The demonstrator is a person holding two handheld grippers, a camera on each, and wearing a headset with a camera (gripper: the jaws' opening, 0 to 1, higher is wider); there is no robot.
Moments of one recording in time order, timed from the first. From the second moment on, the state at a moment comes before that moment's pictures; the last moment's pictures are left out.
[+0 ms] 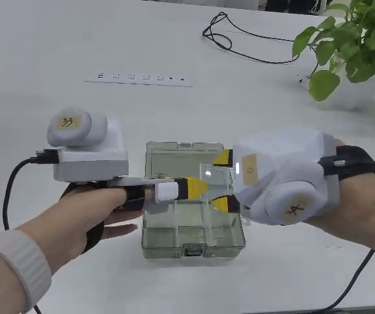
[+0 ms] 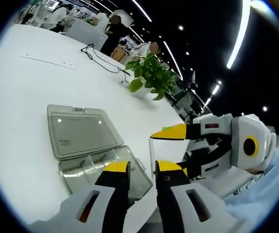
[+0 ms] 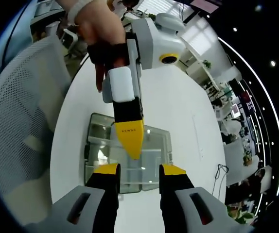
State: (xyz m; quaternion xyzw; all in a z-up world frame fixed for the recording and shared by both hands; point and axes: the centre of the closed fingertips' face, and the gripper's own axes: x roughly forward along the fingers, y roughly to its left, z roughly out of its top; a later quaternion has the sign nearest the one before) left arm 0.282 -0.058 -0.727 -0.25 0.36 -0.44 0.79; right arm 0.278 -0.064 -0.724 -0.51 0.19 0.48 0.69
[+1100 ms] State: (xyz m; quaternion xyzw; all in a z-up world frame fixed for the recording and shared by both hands) left arm 0.275 -0.063 -0.720 -0.28 0.37 -0.46 0.76; right arm 0.271 -0.056 -0.724 -0.55 0.15 0.50 0.65
